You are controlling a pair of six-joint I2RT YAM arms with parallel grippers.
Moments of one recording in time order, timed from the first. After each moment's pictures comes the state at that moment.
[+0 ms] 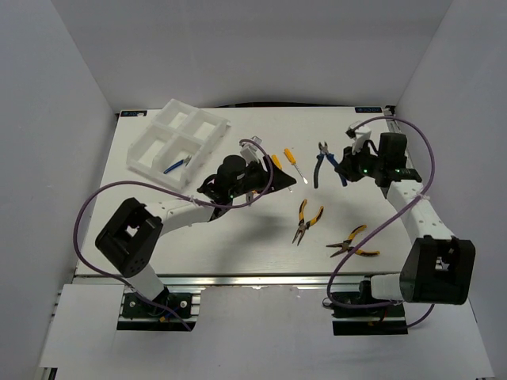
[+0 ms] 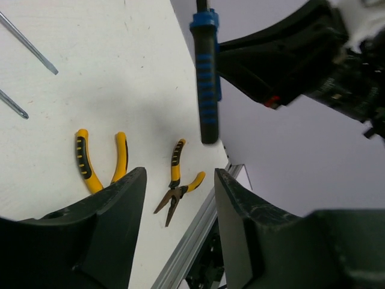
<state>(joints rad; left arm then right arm) -0.73 1.64 0.94 0.51 0.30 -0.94 0.00 1.34 0.98 -0.29 -0.58 -0.34</state>
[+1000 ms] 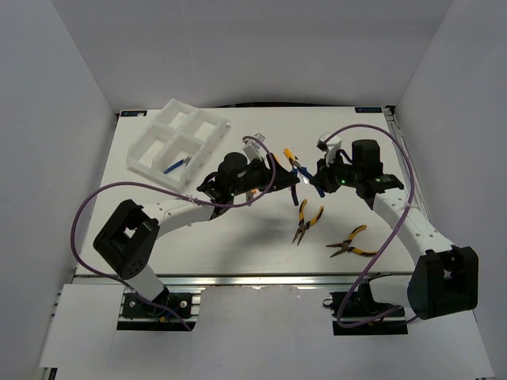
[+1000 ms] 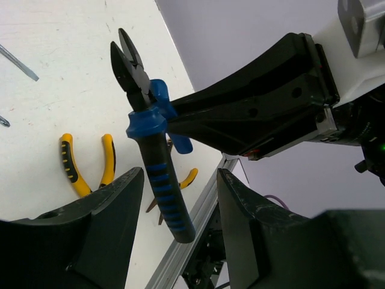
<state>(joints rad) -0.75 1.62 0.98 0.47 0.32 -0.91 0.24 1.26 0.92 -0.30 -0.56 -0.31</state>
